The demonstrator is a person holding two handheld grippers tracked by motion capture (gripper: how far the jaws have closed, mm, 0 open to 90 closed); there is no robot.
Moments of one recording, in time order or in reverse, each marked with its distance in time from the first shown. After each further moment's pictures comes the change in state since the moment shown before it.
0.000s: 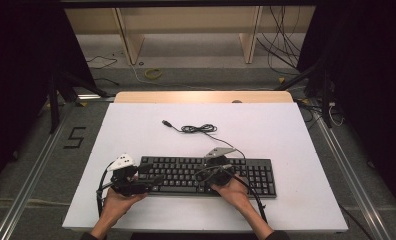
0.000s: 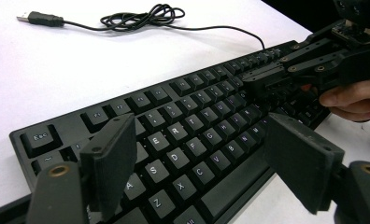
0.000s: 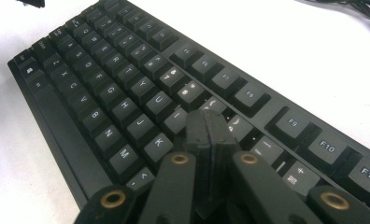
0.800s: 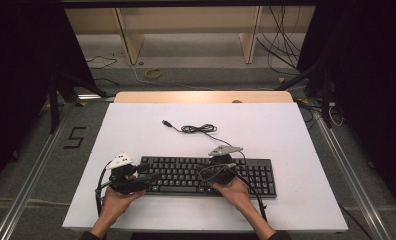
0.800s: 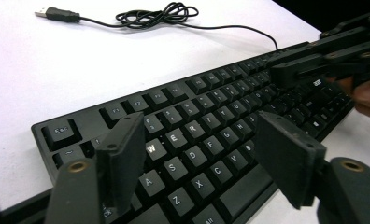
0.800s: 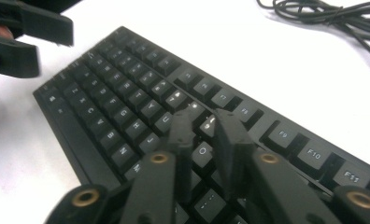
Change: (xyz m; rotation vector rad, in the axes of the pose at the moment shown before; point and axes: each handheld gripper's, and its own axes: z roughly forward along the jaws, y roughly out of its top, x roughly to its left) left arm 0.010 -0.002 0.002 0.004 0.023 -0.020; right arm -0.001 0.003 -0.014 -0.078 0.025 0.059
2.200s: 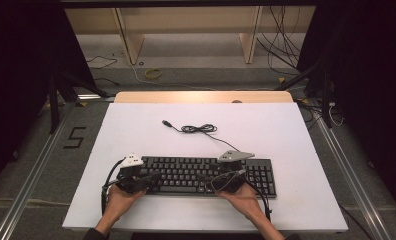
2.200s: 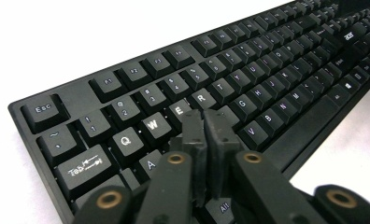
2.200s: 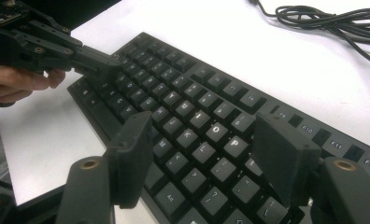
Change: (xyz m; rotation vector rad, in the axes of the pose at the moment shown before) left arm -0.002 -0.002 0.018 0.154 0.037 0.058; right arm 0.007 -0.010 -0.031 -0.038 0.032 0.000
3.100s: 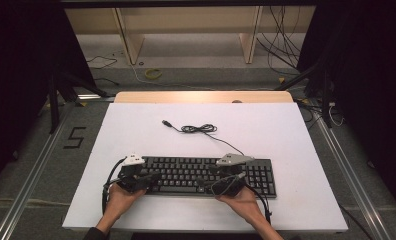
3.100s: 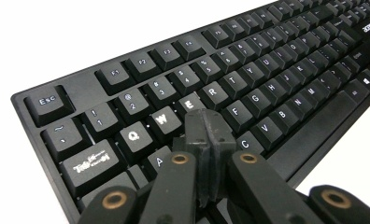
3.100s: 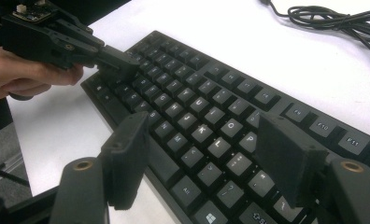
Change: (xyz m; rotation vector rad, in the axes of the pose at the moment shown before) left arm 0.004 0.001 0.006 0.049 0.026 -0.016; right arm 0.008 -0.004 -0.004 -0.005 0.021 -0.017
